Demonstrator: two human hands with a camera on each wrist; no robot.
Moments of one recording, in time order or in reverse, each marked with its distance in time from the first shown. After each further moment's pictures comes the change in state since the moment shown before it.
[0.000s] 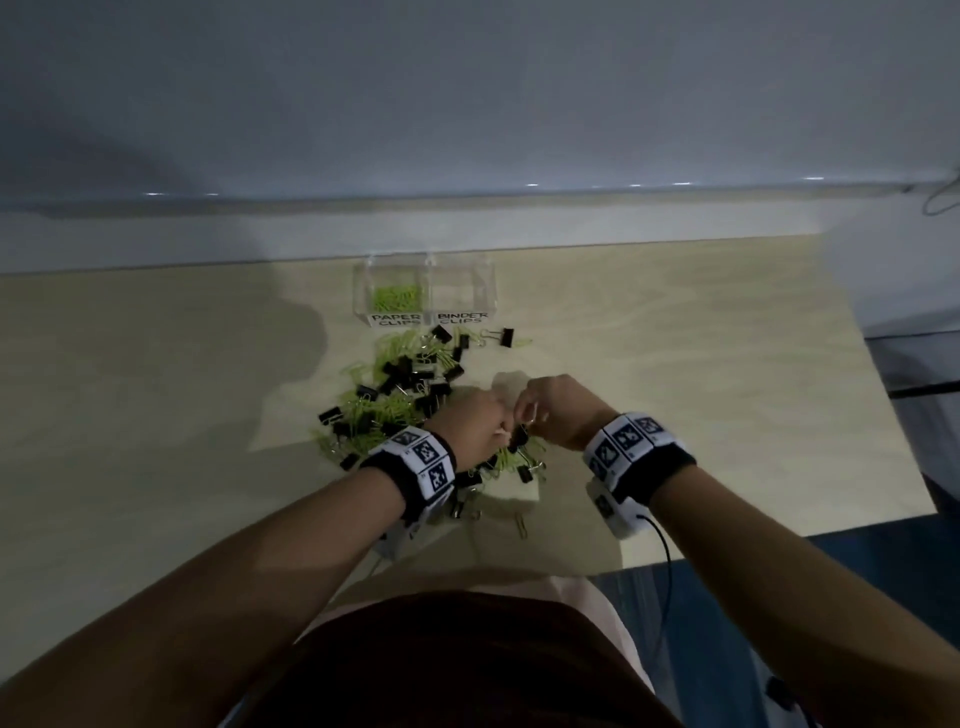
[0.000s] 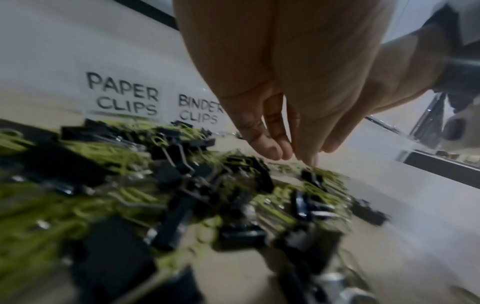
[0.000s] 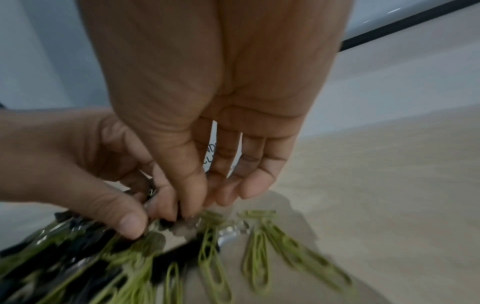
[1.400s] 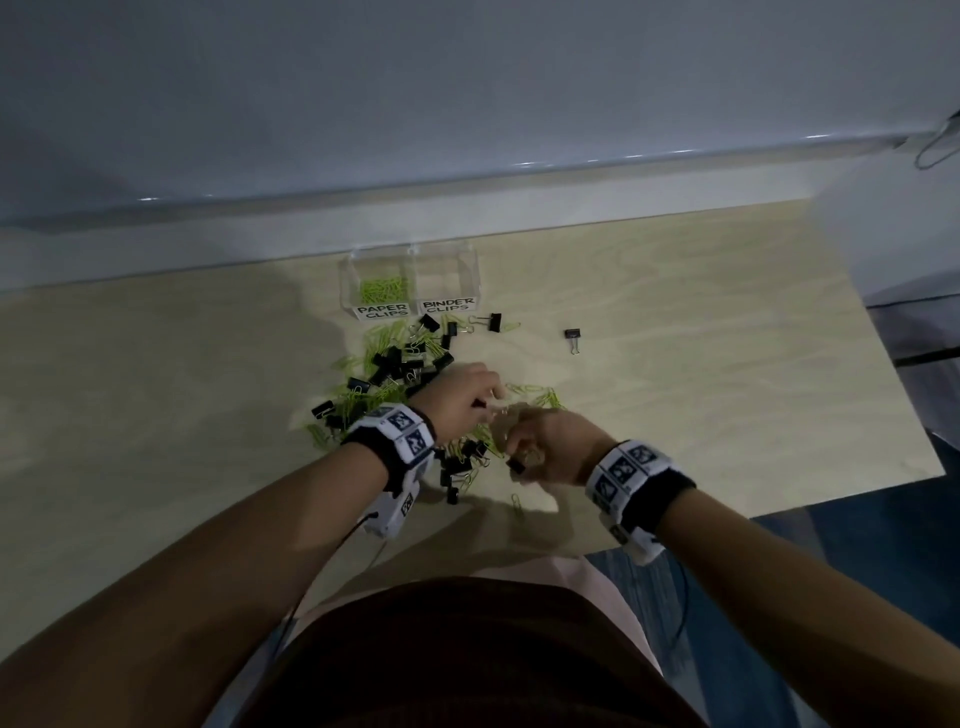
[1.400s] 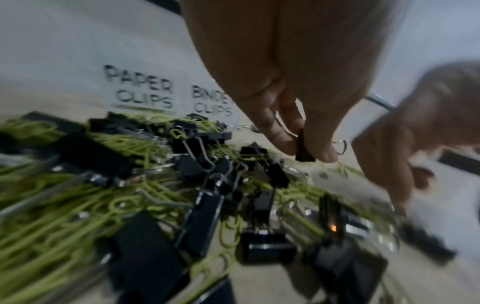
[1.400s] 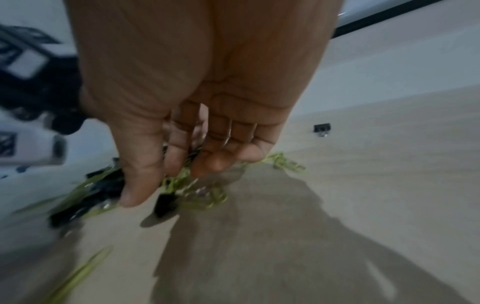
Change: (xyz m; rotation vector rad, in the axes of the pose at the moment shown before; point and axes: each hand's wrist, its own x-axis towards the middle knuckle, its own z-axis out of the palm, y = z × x) left_hand 0.003 -0.007 -0.006 -0.176 0.037 0.022; right_hand -0.032 0.017 0.049 -0.037 -0.061 -0.118
